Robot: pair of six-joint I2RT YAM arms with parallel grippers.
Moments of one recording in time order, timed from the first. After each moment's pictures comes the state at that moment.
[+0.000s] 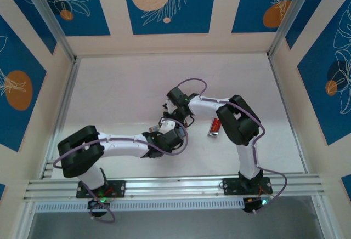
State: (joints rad) left arm -1.14 1.61 0.80 -0.31 -0.52 -0.68; right arm 0.72 2.02 1.30 -0.51 -0.60 0.62
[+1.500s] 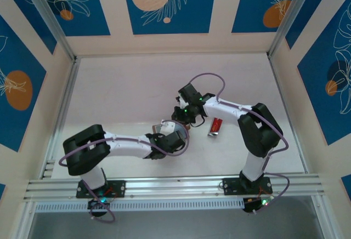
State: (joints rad) left arm -1.15 1.66 0.80 -0.28 -0.56 -0.75; right arm 0.66 1.77 1.13 -0.49 -0.39 0.66
